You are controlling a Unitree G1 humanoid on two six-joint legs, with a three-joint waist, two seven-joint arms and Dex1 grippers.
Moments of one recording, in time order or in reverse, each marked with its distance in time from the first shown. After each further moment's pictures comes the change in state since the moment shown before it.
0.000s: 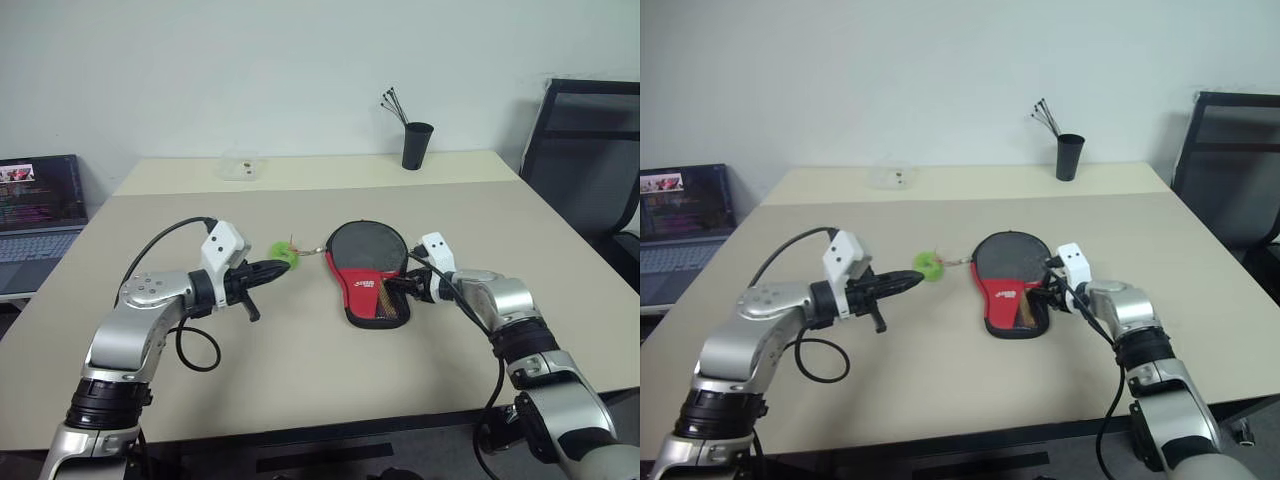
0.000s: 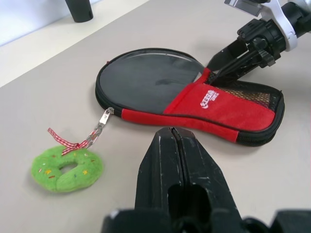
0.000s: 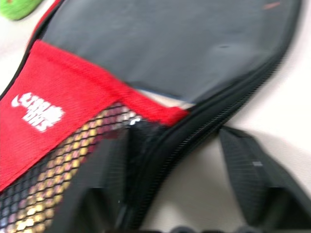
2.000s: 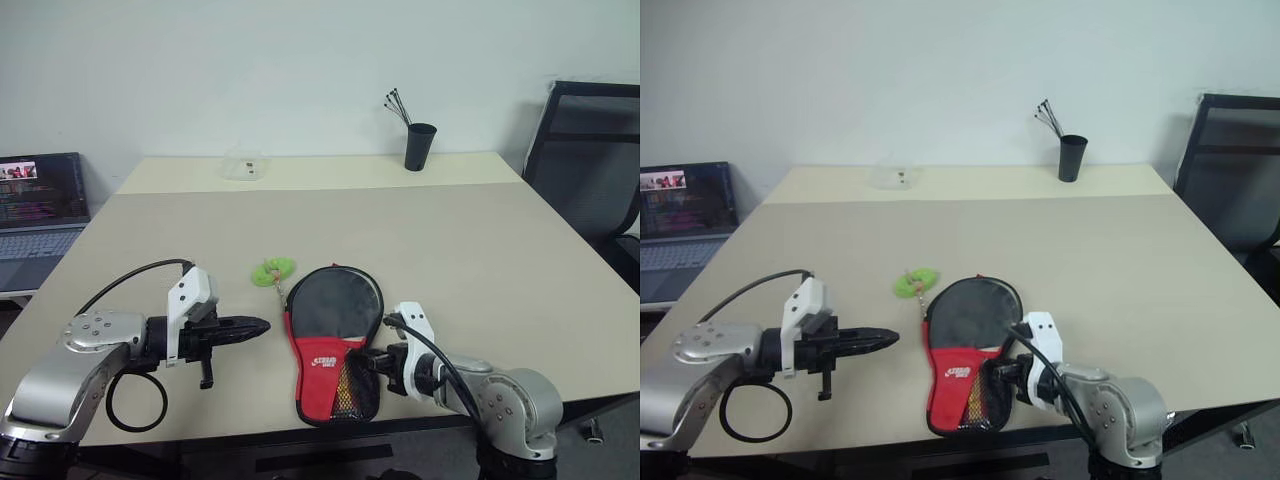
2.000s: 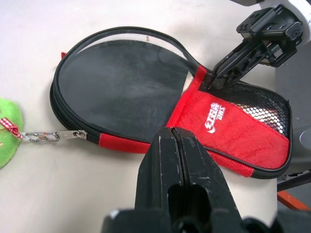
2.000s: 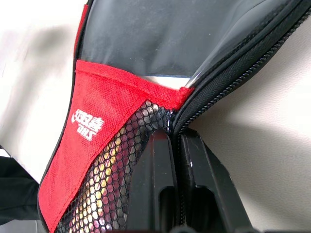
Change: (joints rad) left arm 0.311 0.210 0.094 -0.190 -0.186 0.043 -0.219; right arm 0.549 0.404 -0.167 -1.099 0.185 0.854 -0.360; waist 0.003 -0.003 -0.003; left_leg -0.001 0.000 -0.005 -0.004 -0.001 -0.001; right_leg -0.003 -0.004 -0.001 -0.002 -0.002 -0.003
